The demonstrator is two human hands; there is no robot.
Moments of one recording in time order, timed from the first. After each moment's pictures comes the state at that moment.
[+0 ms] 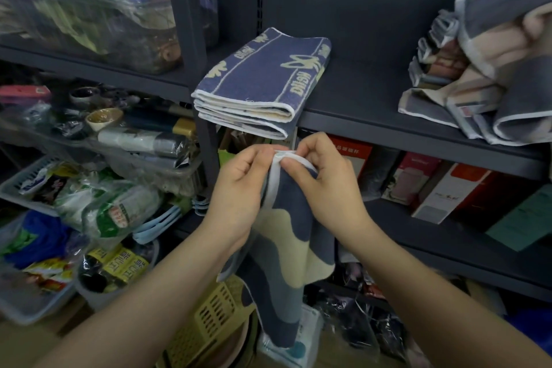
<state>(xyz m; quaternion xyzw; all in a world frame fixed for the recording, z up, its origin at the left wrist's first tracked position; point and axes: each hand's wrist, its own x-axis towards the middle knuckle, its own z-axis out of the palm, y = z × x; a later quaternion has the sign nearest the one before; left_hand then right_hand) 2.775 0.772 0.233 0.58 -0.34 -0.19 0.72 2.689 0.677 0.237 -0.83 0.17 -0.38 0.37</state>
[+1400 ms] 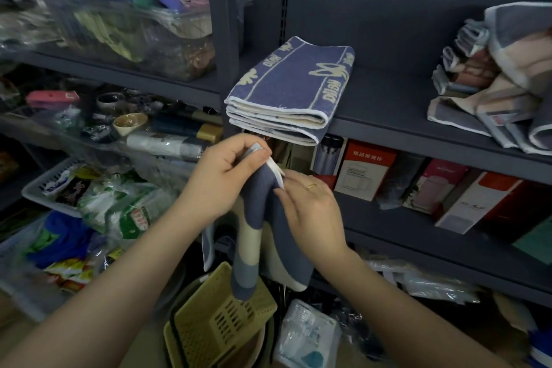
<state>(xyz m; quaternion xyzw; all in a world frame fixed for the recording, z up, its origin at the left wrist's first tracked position) 2.848 0.815 0.240 0.62 -0.50 -0.07 0.60 2.729 0.721 0.195 -0.89 0.13 -0.41 0.13</state>
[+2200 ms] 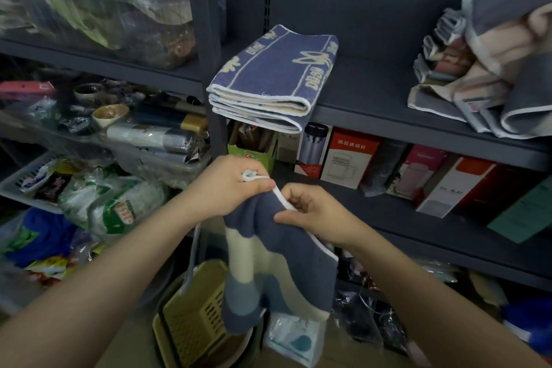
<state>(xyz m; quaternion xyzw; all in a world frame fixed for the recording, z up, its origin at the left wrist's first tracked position) 2.841 0.803 0.223 0.72 -0.55 -0.14 0.41 2.696 0.685 0.188 -0.84 0.08 -0.11 0.52</state>
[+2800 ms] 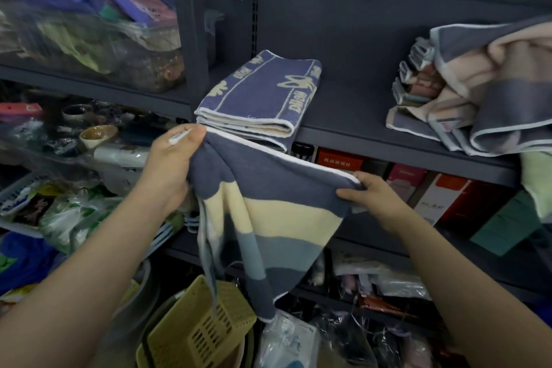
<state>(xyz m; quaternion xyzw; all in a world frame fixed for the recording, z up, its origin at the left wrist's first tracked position) 2.875 0.793 0.248 0.54 -0.24 -0.16 0.79 2.648 0.573 0.193 -0.76 0.31 -0.20 0.53</state>
